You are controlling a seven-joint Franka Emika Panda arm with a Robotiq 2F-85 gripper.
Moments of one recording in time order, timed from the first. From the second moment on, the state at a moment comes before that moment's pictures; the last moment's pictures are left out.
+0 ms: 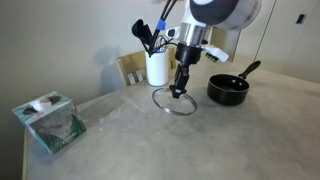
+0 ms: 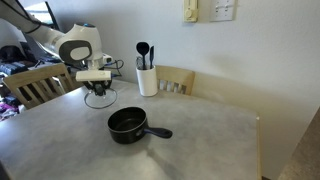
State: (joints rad) arm 0.07 0.55 0.16 -1.86 0.26 2.54 -0.80
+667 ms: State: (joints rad) arm 0.21 0.66 0.08 -1.77 -0.10 2.48 -0.22
